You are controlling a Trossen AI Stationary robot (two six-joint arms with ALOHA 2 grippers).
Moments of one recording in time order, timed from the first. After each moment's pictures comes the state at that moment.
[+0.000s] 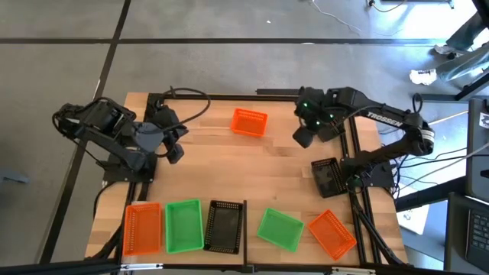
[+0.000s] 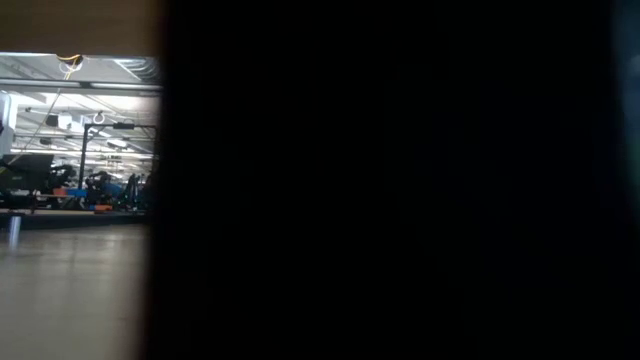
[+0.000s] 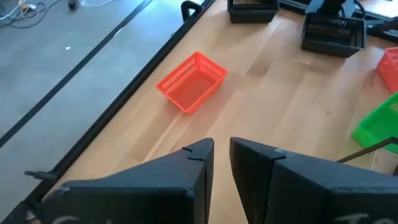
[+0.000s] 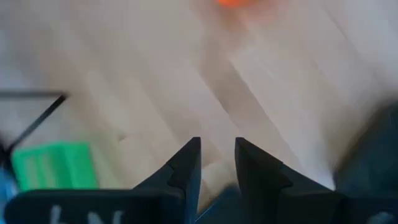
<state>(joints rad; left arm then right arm) -0.34 1.20 1.71 -1.37 -0.69 -0.65 -0.36 1.34 1.36 -1.25 -0.14 0.34</state>
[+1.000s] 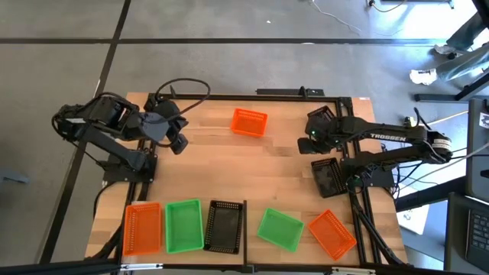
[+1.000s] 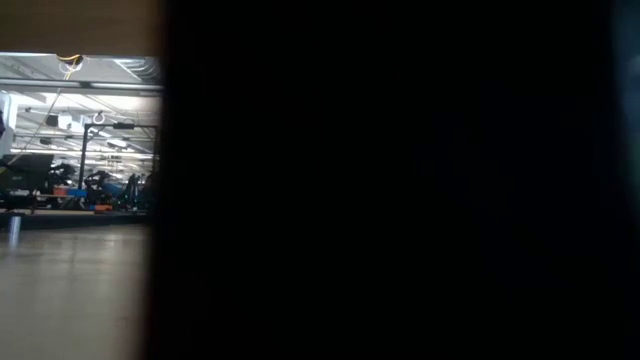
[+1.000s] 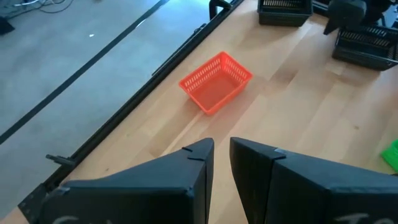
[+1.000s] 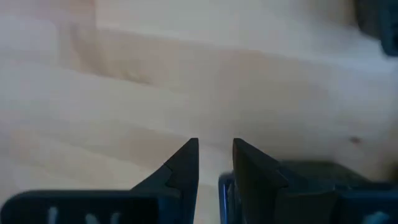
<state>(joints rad) -0.23 1.20 1.71 -1.38 -0.69 -0.65 -0.31 1.11 0.74 -0.93 -0.05 1.12</state>
